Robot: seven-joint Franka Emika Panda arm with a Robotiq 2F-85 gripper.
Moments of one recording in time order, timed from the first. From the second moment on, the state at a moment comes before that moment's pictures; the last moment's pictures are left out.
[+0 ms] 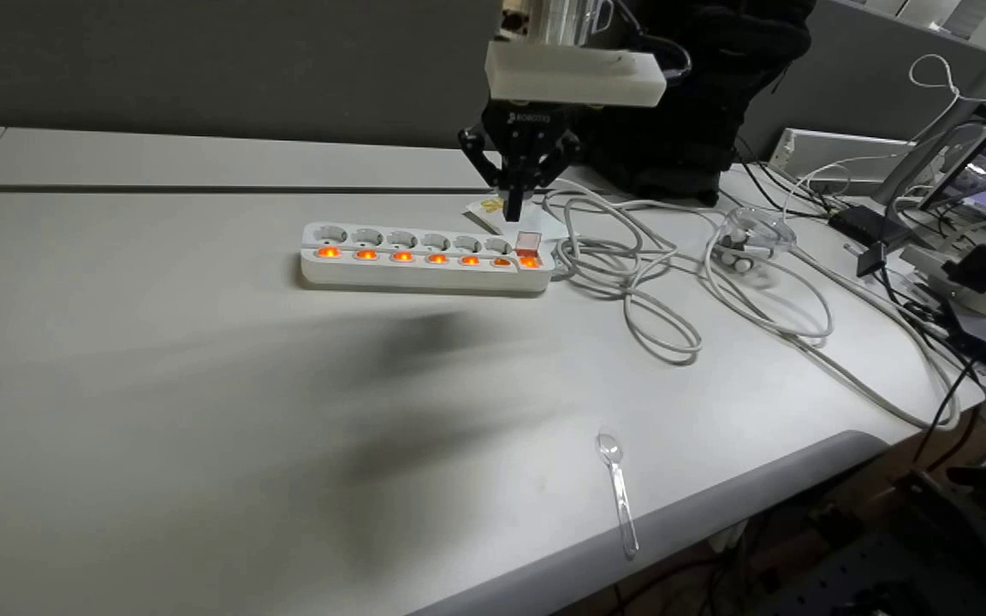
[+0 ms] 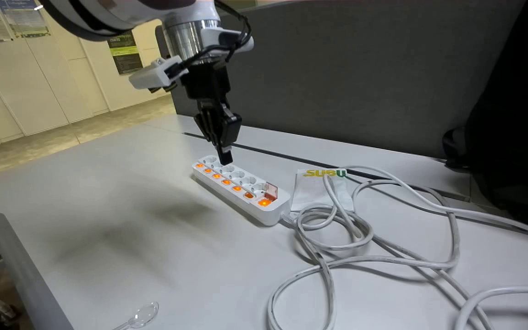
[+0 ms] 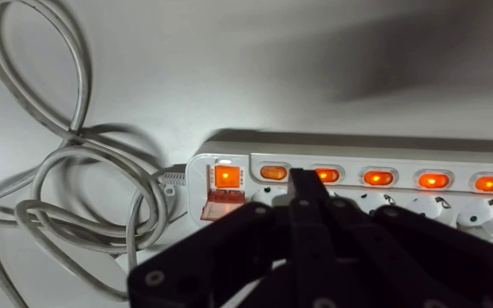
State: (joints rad) arm 0.08 0.37 -0.01 -2.13 -0.15 2.47 0.40
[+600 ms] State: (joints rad) arm 0.11 0.50 -0.04 -2.06 -0.14 2.53 0.40
